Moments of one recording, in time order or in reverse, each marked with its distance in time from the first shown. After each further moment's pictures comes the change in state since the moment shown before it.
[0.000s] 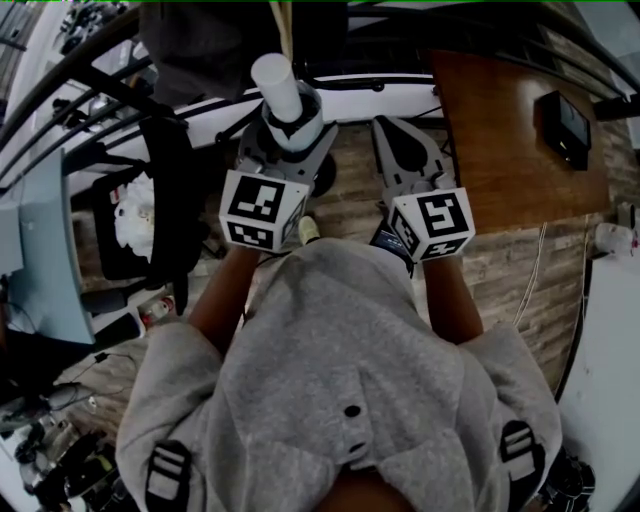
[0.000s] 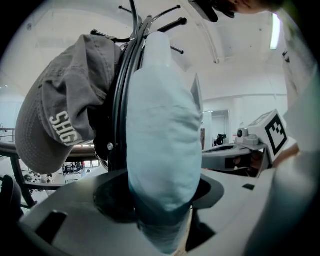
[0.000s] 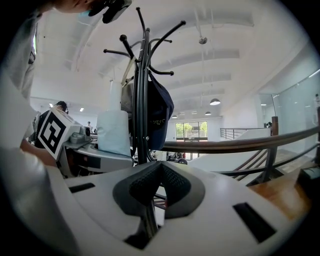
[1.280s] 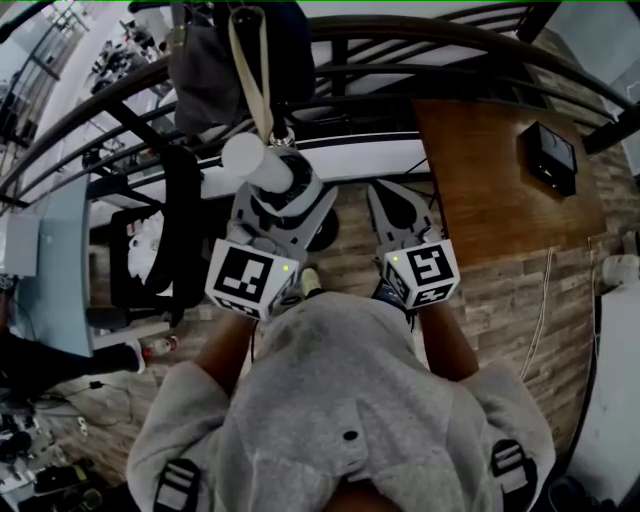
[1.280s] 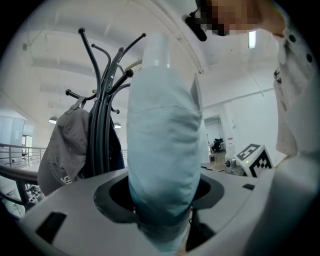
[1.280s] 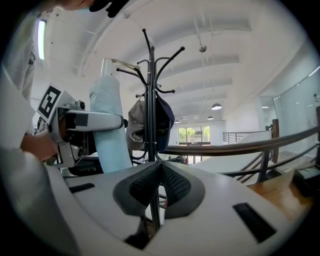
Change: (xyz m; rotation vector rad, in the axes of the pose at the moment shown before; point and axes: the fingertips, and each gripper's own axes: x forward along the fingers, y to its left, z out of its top) left arm -0.084 -0.108 0.086 0.095 -0.160 -0.021; right arm -0.103 0.013 0.003 -0.013 -0.050 0.035
